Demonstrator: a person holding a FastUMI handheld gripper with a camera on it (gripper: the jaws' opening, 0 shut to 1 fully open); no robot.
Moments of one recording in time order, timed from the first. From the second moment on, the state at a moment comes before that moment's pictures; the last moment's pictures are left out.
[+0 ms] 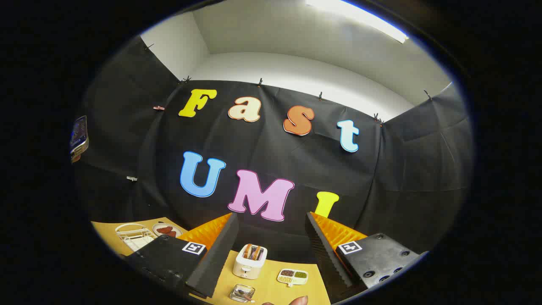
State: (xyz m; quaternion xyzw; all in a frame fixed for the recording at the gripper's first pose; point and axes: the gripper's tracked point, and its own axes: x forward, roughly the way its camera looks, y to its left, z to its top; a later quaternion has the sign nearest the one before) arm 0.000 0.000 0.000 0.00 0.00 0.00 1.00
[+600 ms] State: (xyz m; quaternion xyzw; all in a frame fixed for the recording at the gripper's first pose) arm -0.004 0.002 -0.003 0.00 0.00 0.00 1.00
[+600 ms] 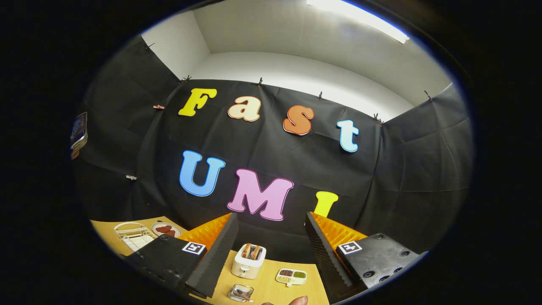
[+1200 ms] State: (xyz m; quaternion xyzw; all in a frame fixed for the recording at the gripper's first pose) arm -0.013 0.000 0.000 0.00 0.00 0.00 1.00
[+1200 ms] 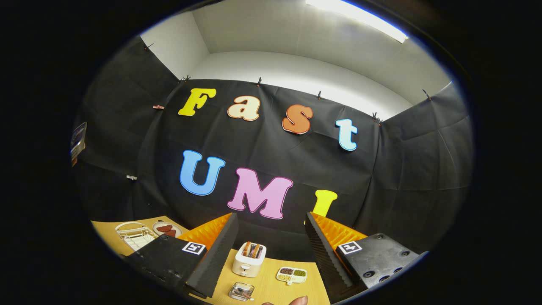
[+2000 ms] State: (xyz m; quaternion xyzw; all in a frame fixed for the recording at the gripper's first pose) arm 0.018 0.128 -0.048 0.08 0.13 0.12 0.98
